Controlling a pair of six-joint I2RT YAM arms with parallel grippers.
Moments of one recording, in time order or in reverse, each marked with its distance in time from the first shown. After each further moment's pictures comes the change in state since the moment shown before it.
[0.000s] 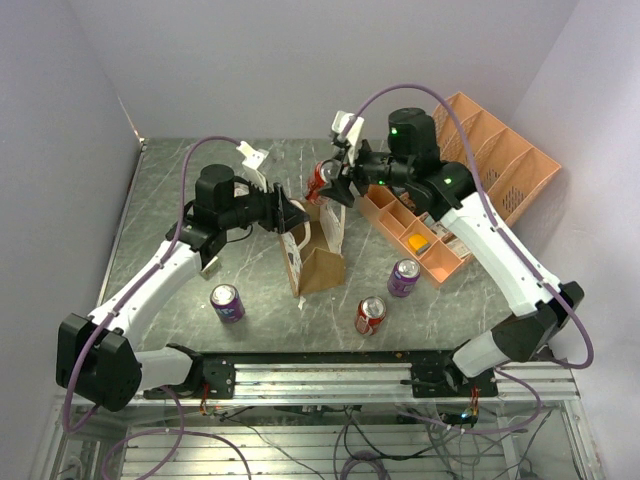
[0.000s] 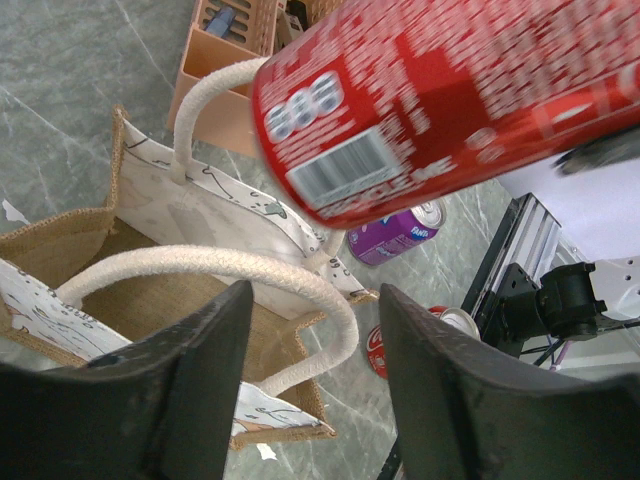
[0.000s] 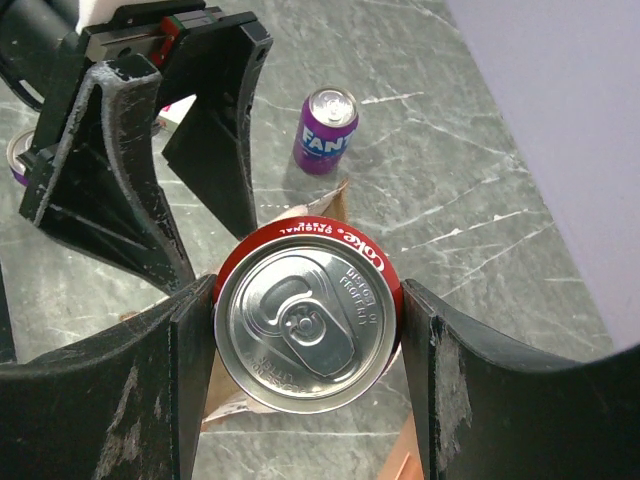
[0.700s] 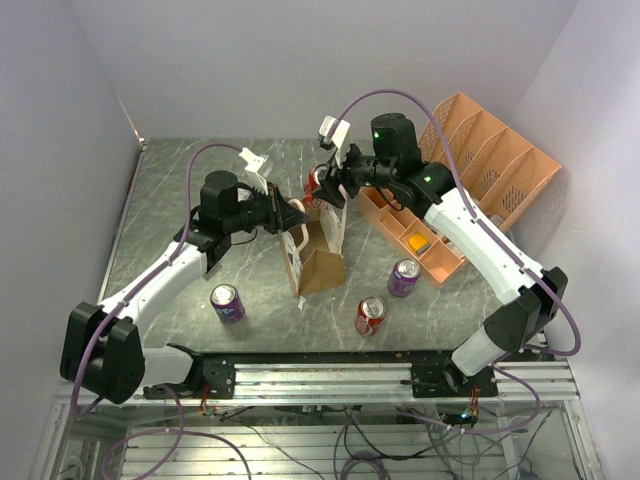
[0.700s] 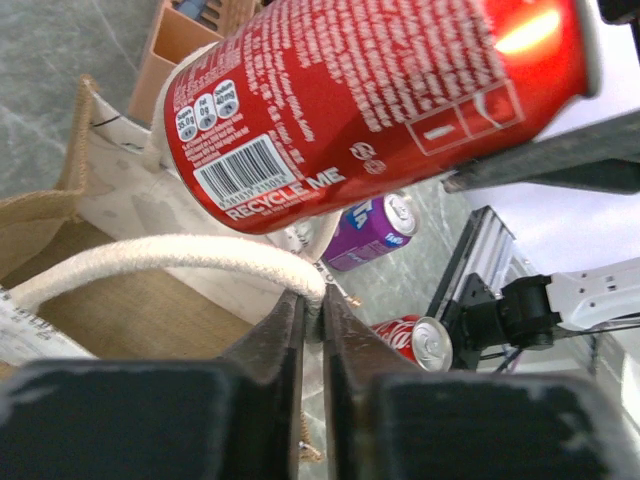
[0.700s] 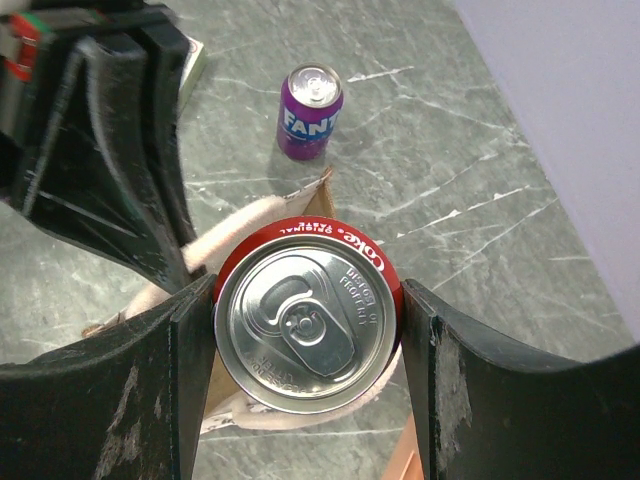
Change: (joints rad) left arm 0.010 0.005 -0.094 0.136 0.026 -0.101; right arm 0.000 0.044 -0.051 0.064 0.053 0.023
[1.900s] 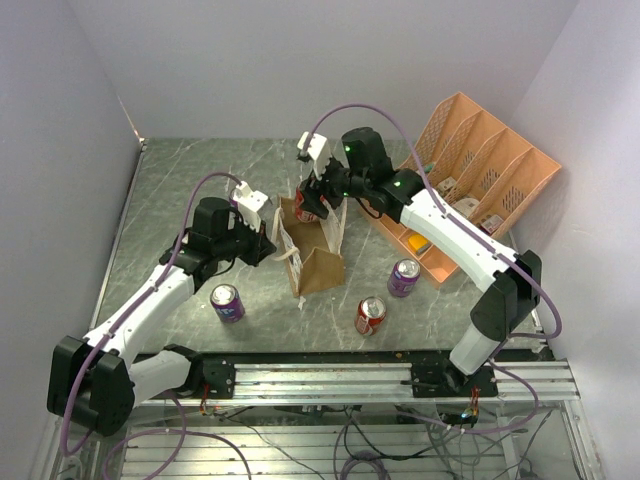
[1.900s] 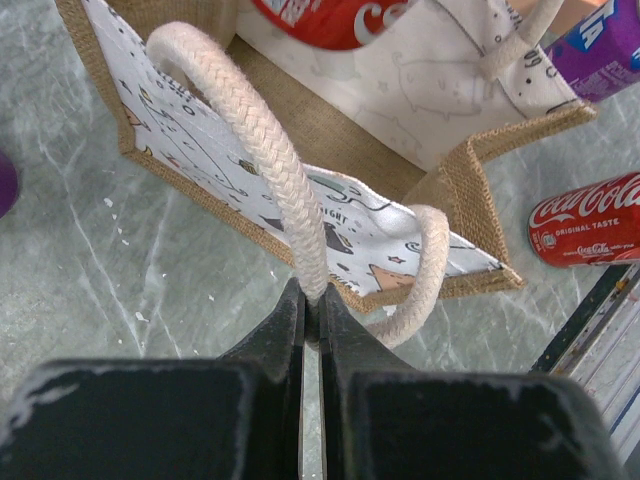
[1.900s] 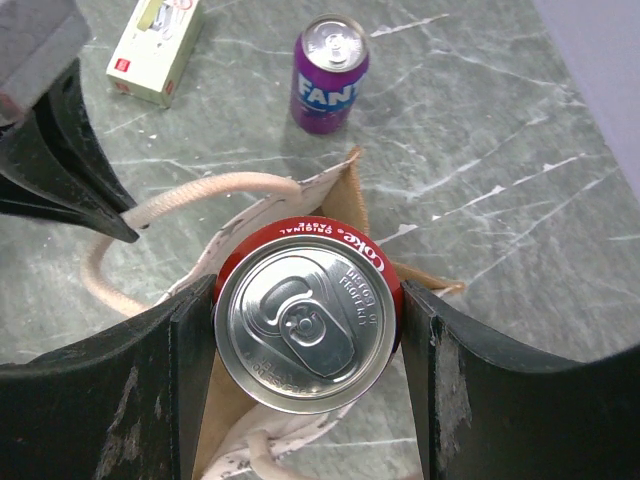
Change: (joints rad) left arm 0.037 -0.135 -0.119 -0.345 -0.192 0.460; right arm 0.059 0.092 -0.035 0.051 0.090 0.047
